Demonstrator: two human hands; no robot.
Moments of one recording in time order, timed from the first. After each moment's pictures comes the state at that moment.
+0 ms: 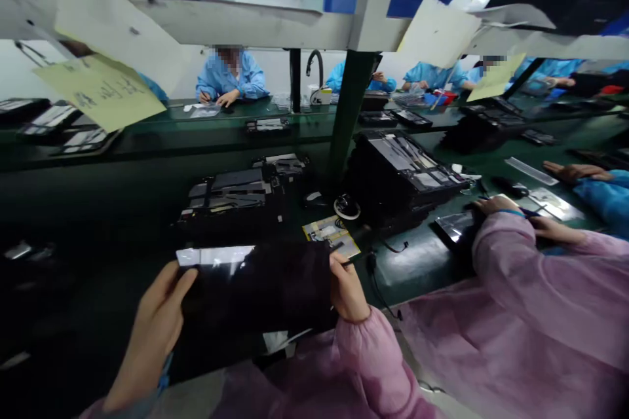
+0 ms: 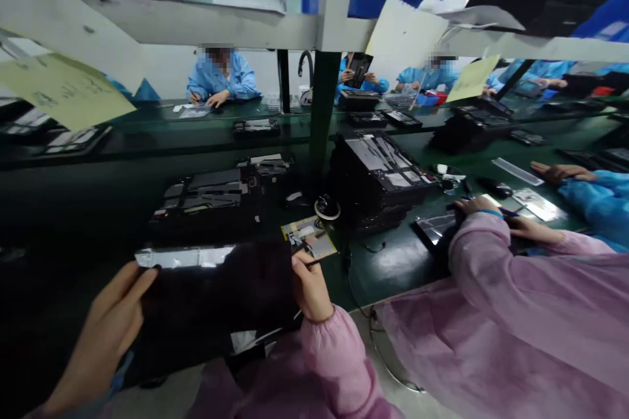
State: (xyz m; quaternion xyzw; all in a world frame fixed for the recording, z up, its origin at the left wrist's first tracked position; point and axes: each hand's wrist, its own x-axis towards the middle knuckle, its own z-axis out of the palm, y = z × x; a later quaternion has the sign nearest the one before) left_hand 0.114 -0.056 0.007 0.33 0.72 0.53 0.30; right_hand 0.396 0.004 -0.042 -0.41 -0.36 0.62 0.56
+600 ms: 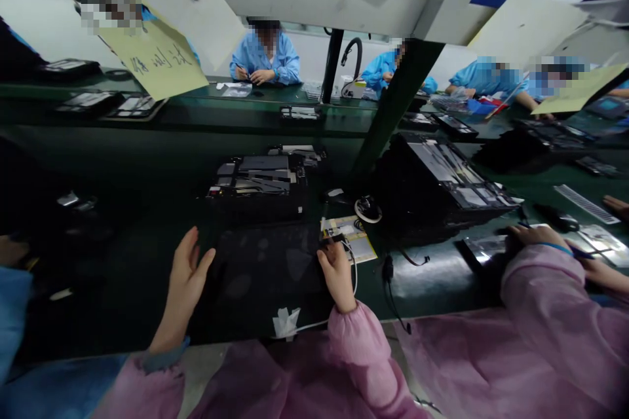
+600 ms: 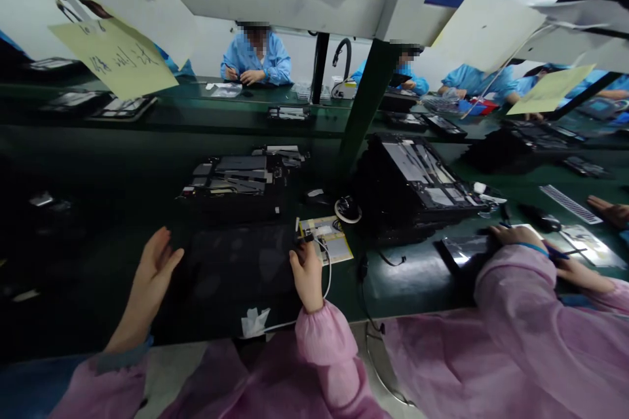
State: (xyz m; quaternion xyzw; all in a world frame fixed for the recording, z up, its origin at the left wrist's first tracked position) left_hand 0.077 -0.049 -0.068 0.36 0.71 0.56 0.23; right_hand 0.368 0.031 -0.094 -0.50 -0.58 0.43 0.48
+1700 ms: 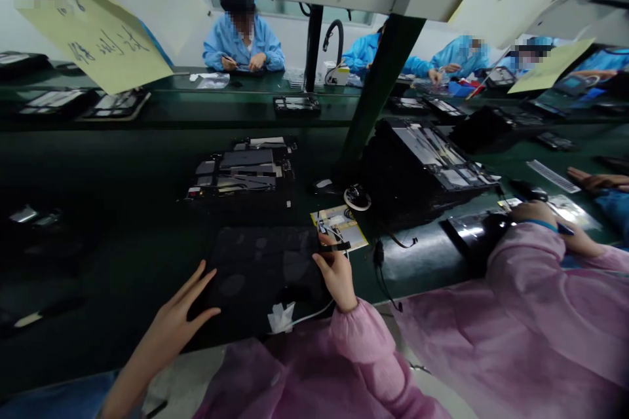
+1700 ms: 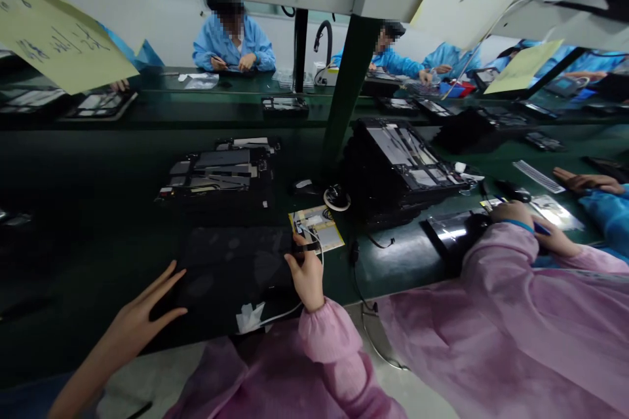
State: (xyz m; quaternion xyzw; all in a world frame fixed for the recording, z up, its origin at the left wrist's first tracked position) left_hand 0.049 -0.101 -0.099 0.67 0.69 0.20 0.19; right_hand 0.387 0.010 -0.090 -0.58 -0.59 0.39 0.41
